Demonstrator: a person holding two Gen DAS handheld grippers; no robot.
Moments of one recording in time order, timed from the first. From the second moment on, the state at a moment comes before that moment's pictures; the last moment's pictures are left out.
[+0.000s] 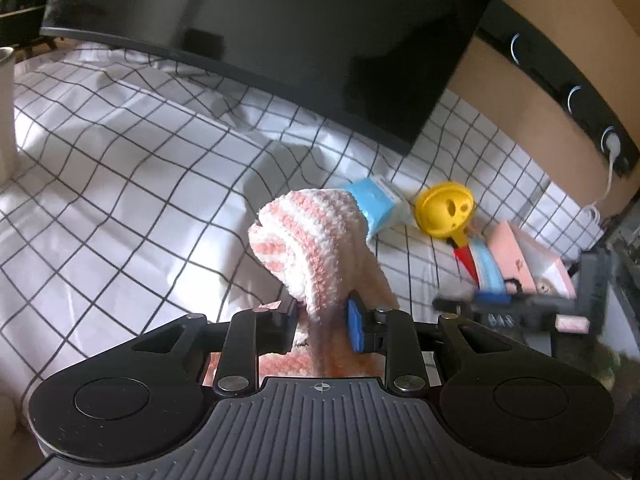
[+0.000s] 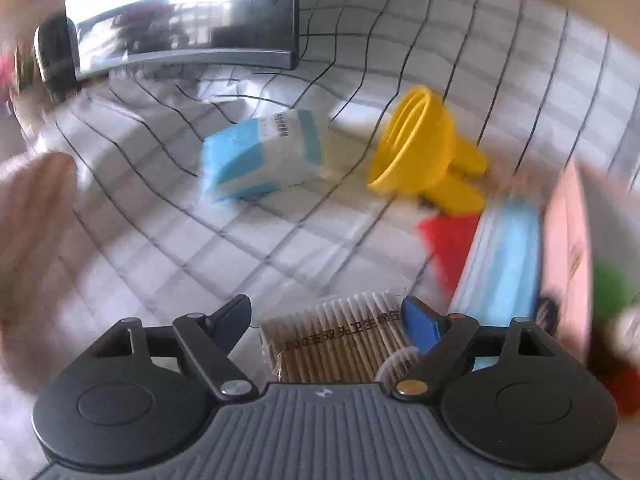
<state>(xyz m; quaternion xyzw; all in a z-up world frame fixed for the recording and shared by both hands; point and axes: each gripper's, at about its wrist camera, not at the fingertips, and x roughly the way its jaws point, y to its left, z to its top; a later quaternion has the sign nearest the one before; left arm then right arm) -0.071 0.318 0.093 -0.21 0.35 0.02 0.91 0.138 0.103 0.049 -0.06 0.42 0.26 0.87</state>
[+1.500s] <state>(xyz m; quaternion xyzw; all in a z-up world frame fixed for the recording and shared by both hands) 0.043 0.298 0.063 -0.08 0.45 -0.11 0.88 0.028 0.045 0.073 -0.03 0.46 0.14 0.87</state>
